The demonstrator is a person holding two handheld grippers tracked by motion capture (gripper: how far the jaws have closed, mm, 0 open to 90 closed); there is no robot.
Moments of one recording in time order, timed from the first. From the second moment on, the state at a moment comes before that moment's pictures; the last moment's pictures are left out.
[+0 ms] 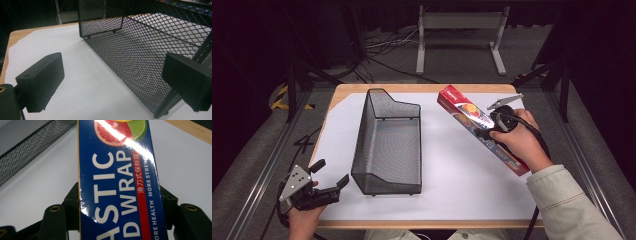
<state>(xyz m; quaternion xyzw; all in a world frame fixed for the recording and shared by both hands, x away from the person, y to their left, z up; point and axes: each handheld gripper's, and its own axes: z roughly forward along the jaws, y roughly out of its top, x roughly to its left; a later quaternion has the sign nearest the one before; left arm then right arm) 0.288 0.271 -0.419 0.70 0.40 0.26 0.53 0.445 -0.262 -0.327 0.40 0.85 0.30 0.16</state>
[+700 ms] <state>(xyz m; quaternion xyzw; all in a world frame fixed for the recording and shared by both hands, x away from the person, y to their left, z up) 0.285 0.273 -0.420 0.69 0.40 0.26 0.53 0.427 -0.209 -0.290 0.41 0.84 0.32 0.15</state>
